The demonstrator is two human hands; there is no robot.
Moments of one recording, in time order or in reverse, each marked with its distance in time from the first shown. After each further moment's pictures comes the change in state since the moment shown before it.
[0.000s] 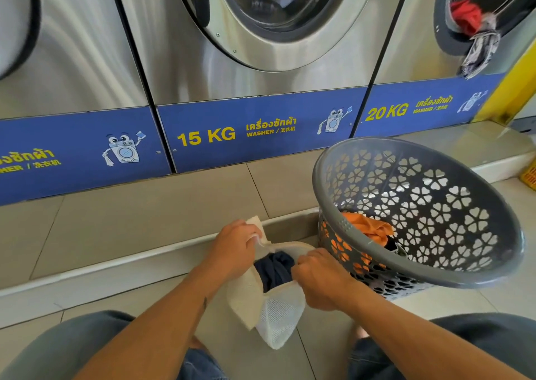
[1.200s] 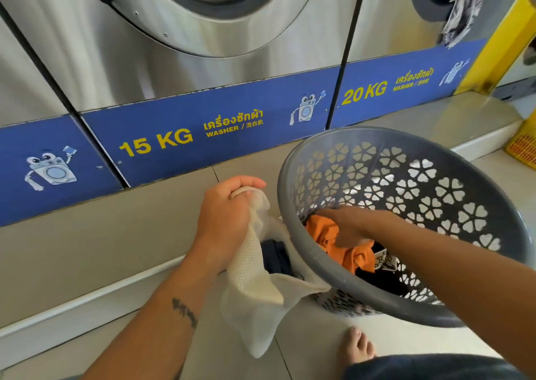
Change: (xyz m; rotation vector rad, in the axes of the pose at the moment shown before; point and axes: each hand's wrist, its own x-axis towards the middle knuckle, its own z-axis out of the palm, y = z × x) left_hand 0.077 0.112 -0.018 -0.666 0.268 -0.110; right_hand 0.039 0.182 -0.037 0.284 -0.391 0.443
